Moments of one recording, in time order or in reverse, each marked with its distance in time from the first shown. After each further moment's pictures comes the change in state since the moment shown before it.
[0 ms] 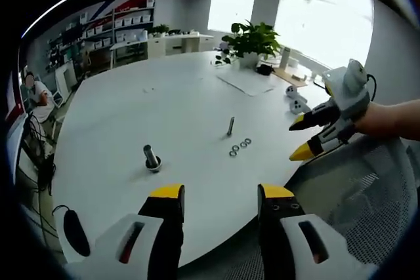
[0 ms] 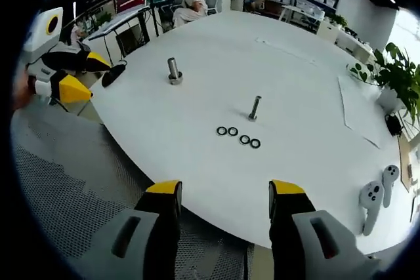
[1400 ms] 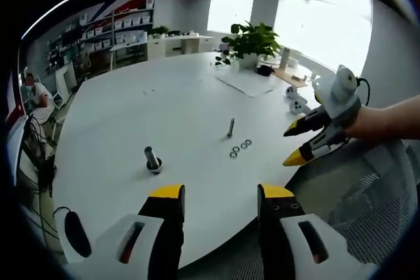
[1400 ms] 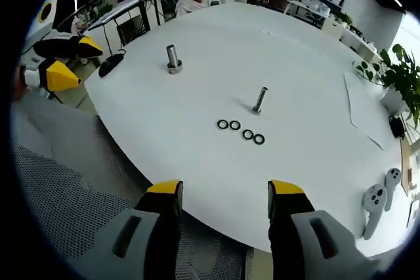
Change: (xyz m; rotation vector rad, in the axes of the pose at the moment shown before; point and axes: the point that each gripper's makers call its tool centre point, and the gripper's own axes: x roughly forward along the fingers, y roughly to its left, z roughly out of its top) left arm -0.001 0.001 0.001 0.003 -0.004 0.000; right arm 0.023 -0.003 -0.007 -0.016 0.060 0.005
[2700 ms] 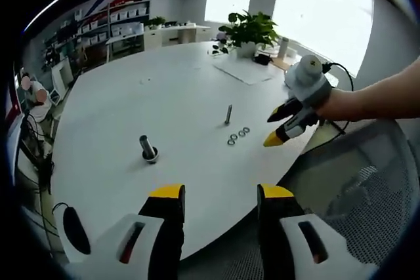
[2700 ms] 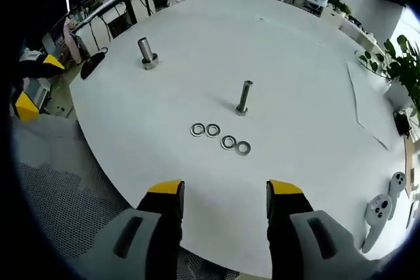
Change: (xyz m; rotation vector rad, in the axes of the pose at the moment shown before) left arm 0.005 -0.004 -0.016 0.013 0.074 -0.016; right arm 0.043 -0.035 0.012 0.001 0.060 -0.014
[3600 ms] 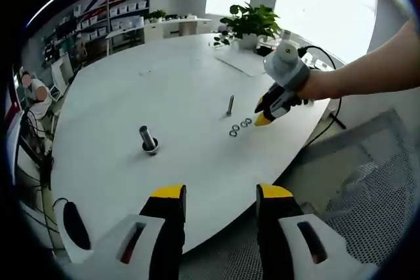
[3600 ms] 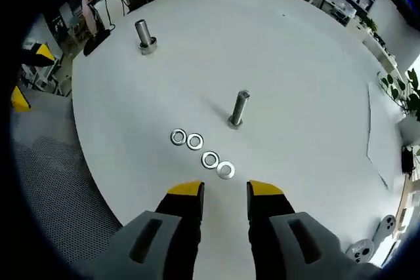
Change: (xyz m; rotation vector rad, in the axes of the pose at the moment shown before) left arm 0.003 0.002 -0.011 -0.010 0.050 0.006; right arm 0.034 -0.022 0.019 -0.163 0.078 0.066
